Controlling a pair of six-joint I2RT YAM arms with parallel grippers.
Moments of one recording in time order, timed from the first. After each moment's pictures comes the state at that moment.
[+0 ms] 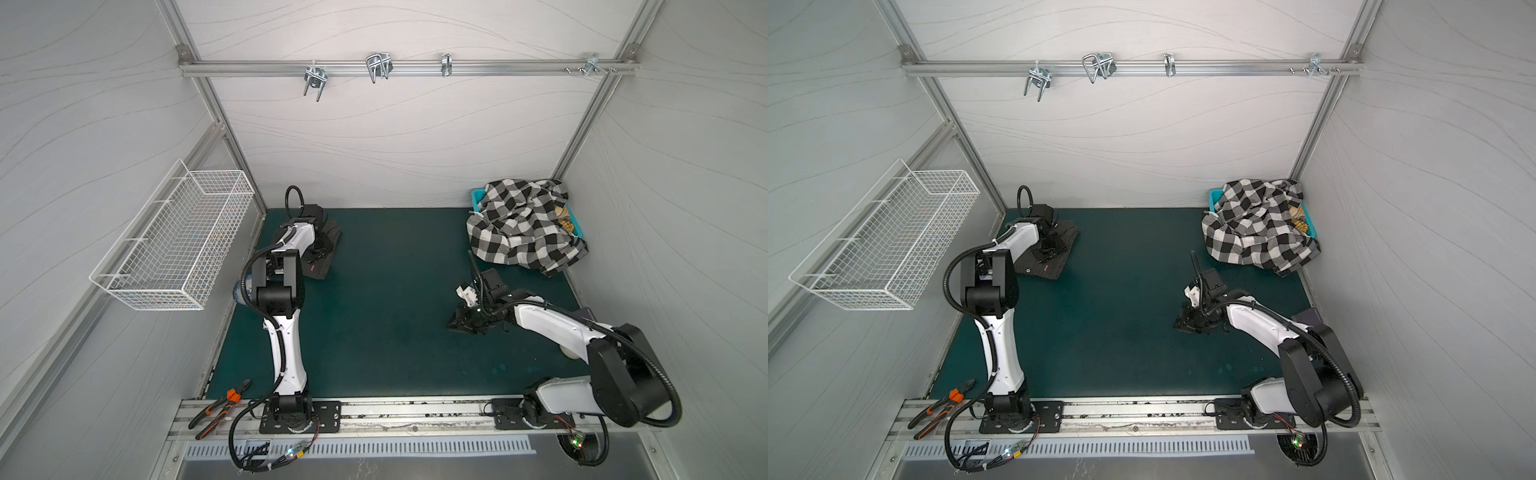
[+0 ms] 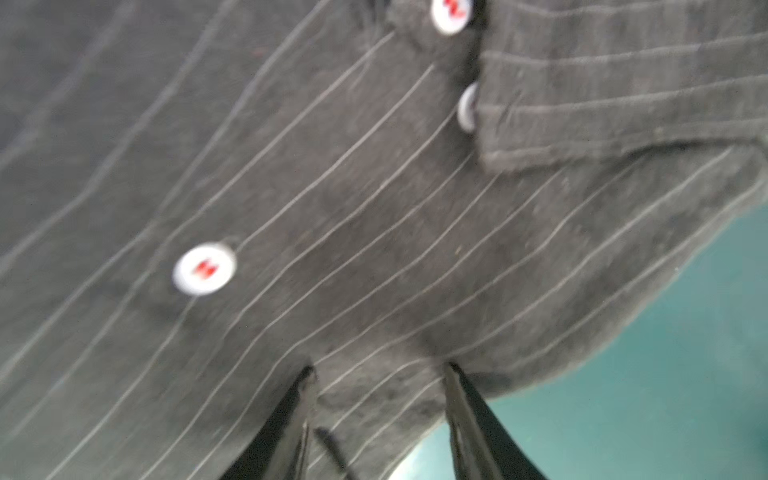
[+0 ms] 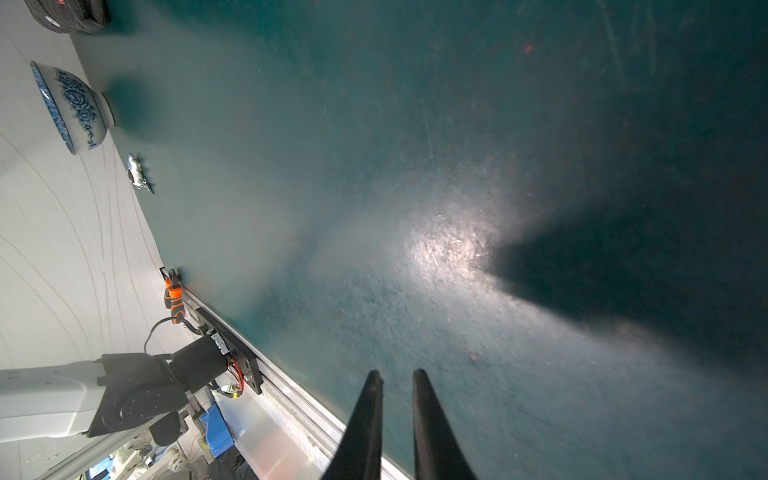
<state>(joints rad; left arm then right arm) 0.04 2.21 1.75 -0.77 -0.05 -0.66 0.49 1.36 0.69 -0.50 -0.56 0.59</state>
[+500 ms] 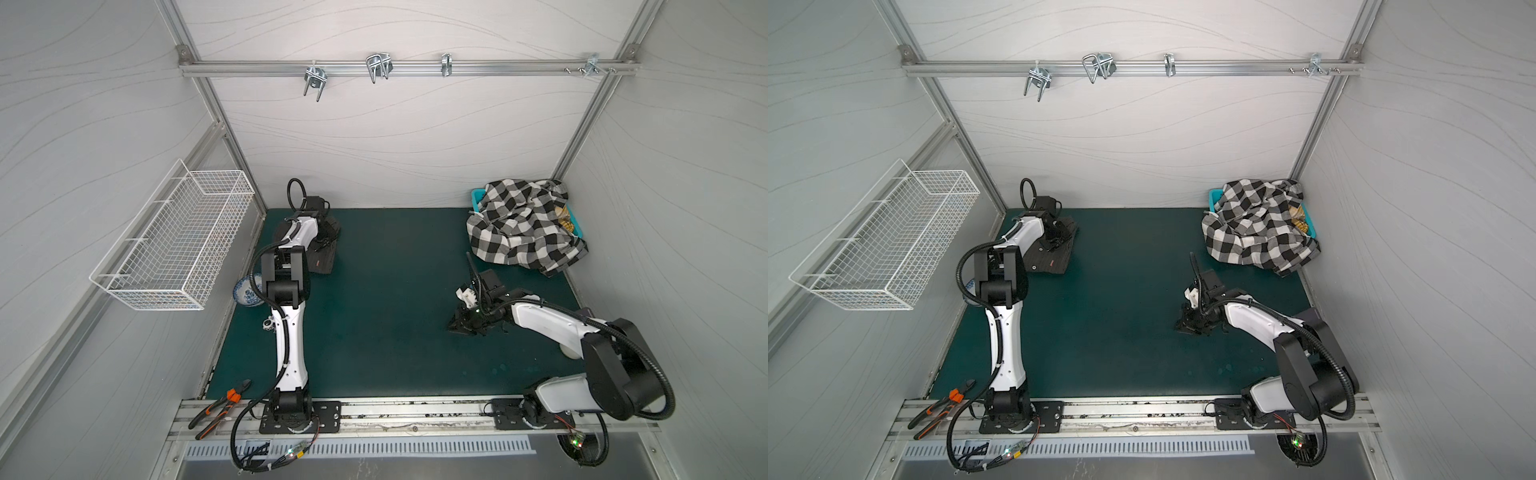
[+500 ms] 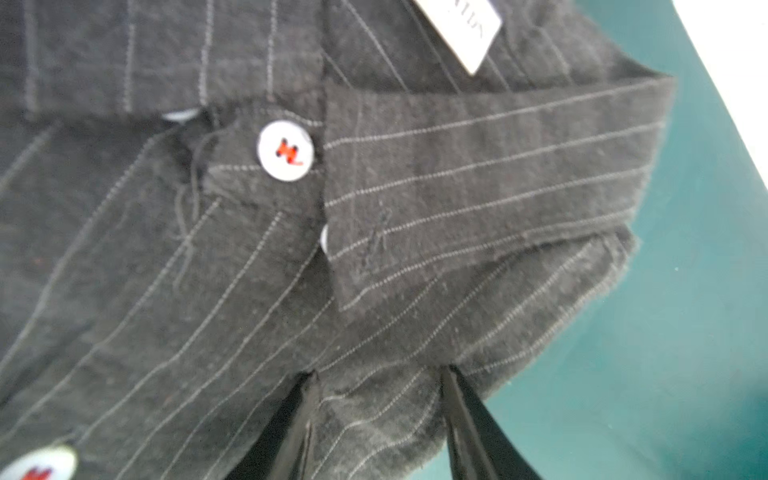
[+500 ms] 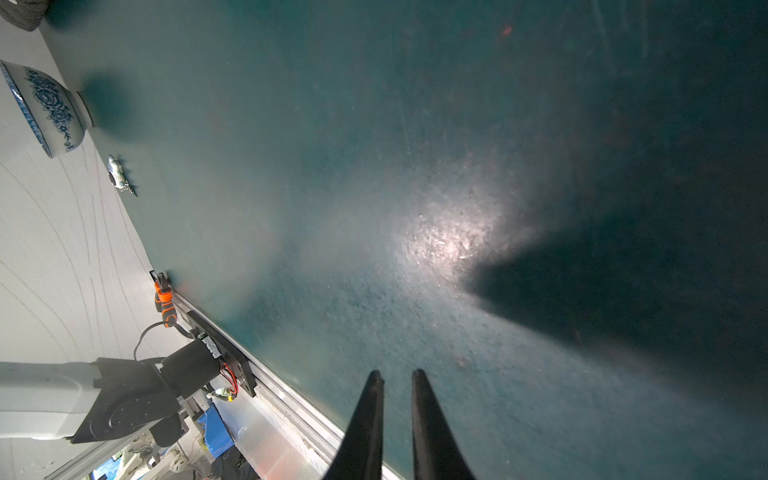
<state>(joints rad) 0.03 2.38 1.99 -0.76 0.01 -0.70 0.49 1.39 0.69 -0.49 -0.56 0.60</state>
